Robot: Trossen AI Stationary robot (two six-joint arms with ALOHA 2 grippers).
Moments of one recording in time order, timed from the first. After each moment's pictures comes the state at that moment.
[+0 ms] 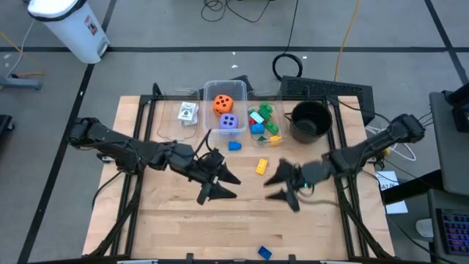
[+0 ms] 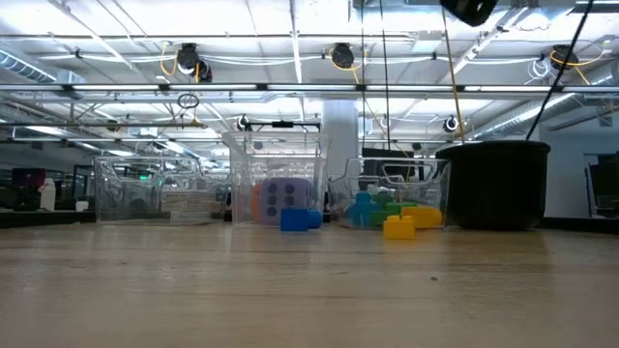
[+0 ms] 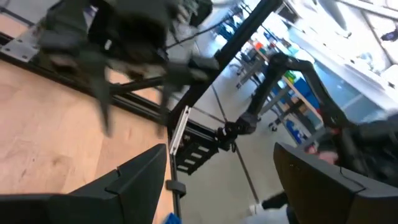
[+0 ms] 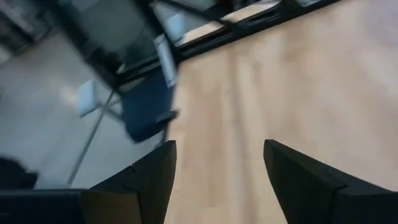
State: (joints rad) left arm -0.28 1.41 1.15 0.15 0.12 -0.65; right arm 0.43 1.18 0.91 -0.11 0.13 0.58
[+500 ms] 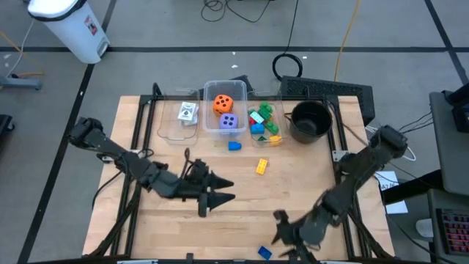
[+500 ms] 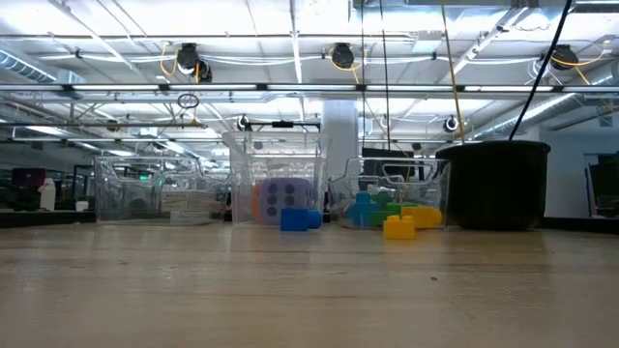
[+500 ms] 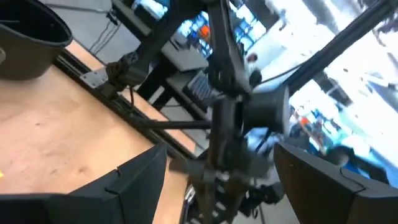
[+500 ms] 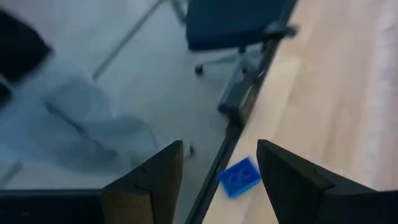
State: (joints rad) left arm -0.53 1.43 1.15 0.22 -0.50 -0.81; right arm 0.78 1.55 1.13 -0.16 0.05 0.41
